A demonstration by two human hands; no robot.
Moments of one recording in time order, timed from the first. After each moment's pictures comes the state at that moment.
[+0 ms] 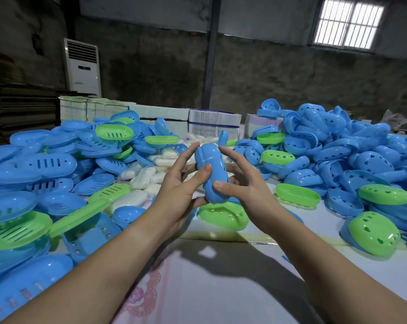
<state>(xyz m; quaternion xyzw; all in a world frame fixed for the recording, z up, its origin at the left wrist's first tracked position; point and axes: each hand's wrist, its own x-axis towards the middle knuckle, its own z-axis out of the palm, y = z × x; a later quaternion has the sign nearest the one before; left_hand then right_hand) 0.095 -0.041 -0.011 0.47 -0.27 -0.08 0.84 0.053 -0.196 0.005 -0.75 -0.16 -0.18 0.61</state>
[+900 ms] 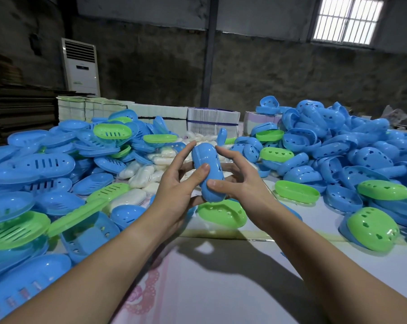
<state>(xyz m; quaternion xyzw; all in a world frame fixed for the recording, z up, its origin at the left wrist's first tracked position) 0.091 -0.043 -0.011 0.49 -0.26 -0.04 0.83 0.051 -0.191 0.007 -0.75 -0.13 -0.18 0.62</state>
